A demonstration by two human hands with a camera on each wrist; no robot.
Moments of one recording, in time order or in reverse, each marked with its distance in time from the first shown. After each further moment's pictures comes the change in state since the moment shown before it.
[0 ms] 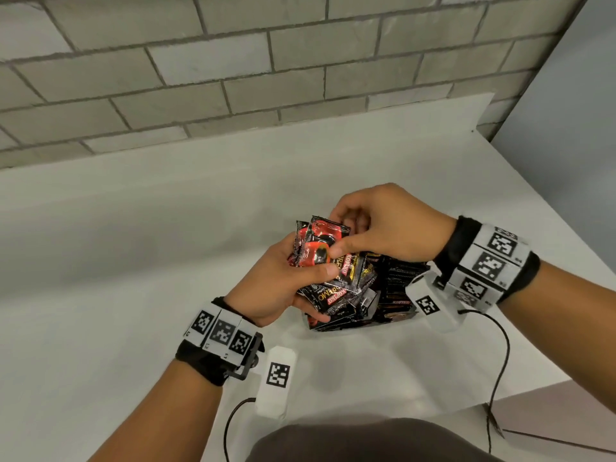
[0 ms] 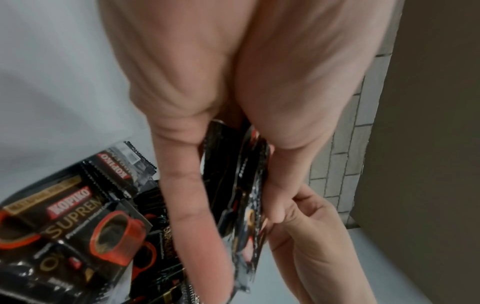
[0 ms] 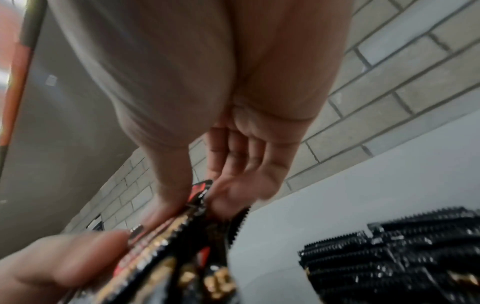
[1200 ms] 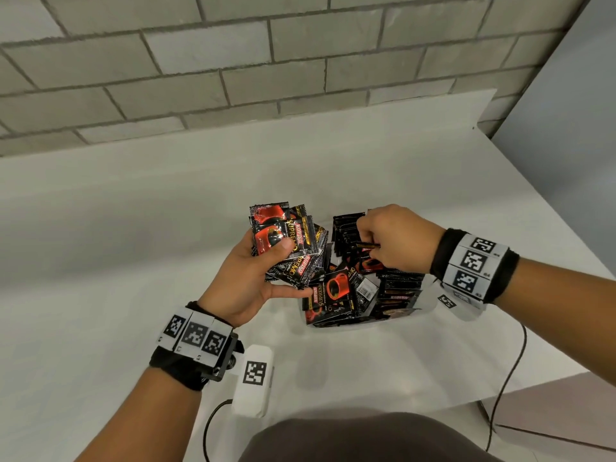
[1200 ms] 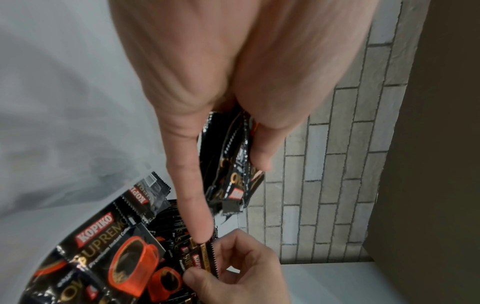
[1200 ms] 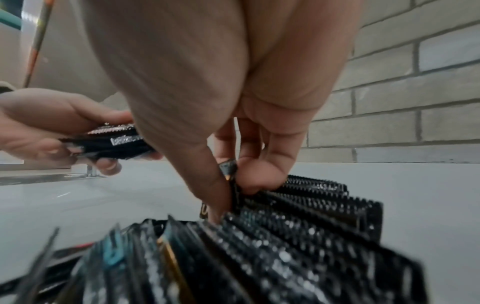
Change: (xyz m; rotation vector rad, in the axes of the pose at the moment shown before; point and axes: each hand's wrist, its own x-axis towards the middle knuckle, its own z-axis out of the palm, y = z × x) left_hand -0.008 -0.009 -0.030 -0.212 0.189 0.046; right_hand 0.004 0.061 0.027 -0.523 -0.126 0.089
